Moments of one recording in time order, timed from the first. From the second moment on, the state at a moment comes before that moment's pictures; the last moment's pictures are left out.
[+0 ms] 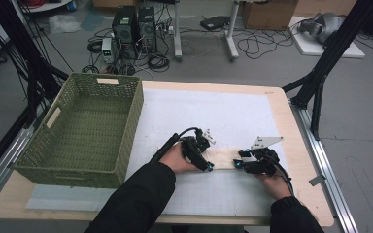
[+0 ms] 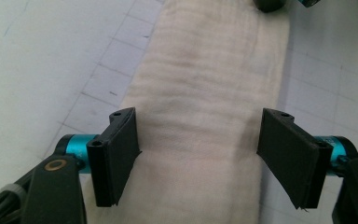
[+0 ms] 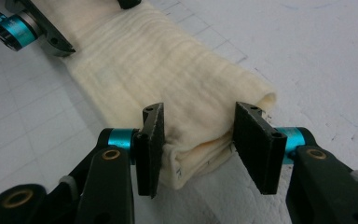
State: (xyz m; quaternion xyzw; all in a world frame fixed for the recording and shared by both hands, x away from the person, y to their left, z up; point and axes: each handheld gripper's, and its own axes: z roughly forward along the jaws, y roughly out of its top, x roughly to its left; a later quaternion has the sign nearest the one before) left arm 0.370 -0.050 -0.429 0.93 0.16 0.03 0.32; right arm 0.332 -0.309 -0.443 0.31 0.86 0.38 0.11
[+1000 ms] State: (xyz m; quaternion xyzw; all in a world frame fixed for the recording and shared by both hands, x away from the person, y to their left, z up) left arm 0.370 -0.050 -0.427 0.93 0.19 0.07 0.31; right arm 0.331 -0.306 -0.441 0.31 0.86 0.38 0.12
